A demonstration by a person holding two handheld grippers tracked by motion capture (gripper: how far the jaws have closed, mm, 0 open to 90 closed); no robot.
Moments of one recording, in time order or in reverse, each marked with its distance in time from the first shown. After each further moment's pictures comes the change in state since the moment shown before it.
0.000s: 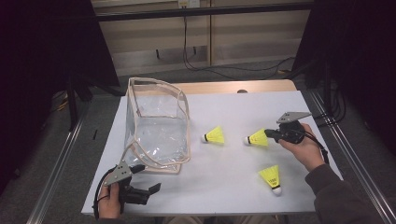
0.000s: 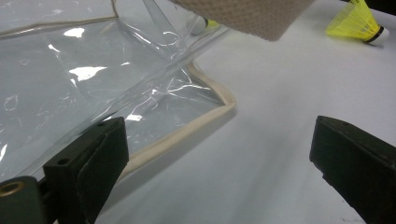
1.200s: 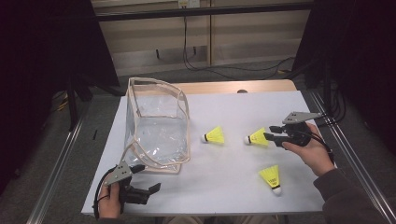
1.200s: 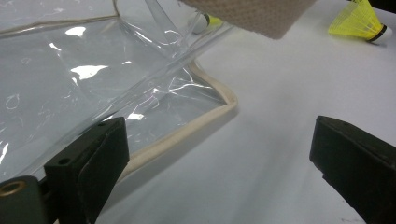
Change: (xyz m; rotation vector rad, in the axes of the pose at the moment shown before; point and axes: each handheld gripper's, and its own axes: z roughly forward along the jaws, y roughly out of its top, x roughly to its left) left arm -0.001 0.000 0.001 -0.001 -0.001 -0.012; right arm 0.010 0.005 -0.024 -0.071 0.029 0.004
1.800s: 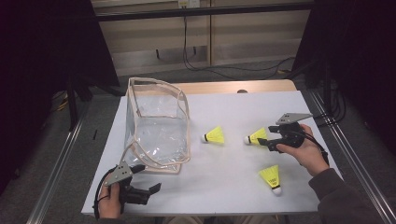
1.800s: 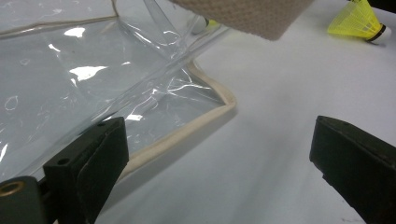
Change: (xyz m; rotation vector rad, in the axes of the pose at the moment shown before) left arm -0.001 0.000 0.000 0.000 0.003 0.009; right arm 0.003 -0.002 0.017 0.045 0.018 0.027
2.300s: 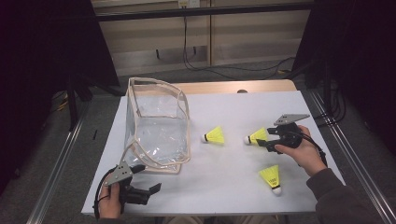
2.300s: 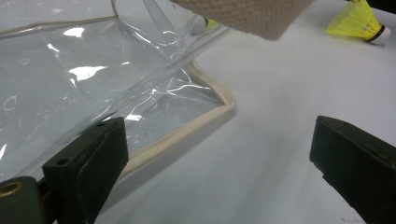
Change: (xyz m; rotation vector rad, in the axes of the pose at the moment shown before) left arm 0.000 0.000 0.000 0.004 -0.003 -0.002; right arm 0.000 -0.003 0.008 0.033 0.003 0.016
